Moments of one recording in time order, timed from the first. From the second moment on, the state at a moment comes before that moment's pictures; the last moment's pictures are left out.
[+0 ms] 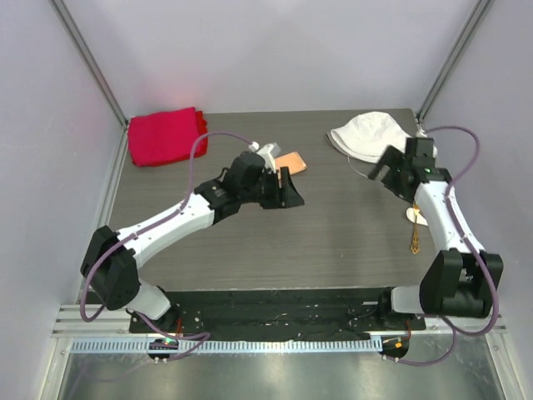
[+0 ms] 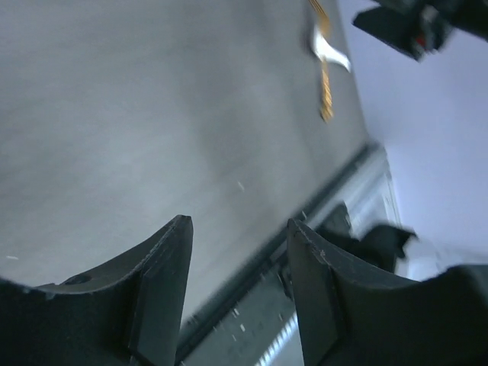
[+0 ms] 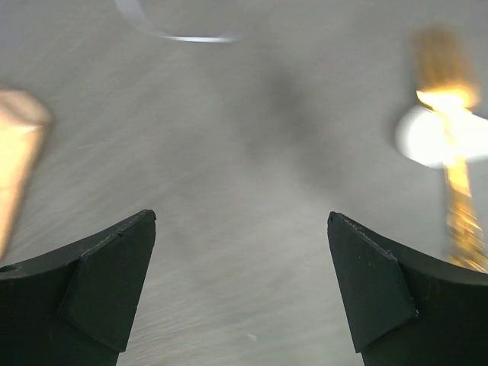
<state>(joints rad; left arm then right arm) -0.75 1.50 1.19 -0.23 0.20 -0.74 -0.06 1.37 1.12 -0.57 -0.01 0.49</state>
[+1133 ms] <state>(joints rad) -0.85 1.32 1.16 -0.44 0.42 -0.59 -0.42 1.60 0.88 -0.43 0.10 0.41</state>
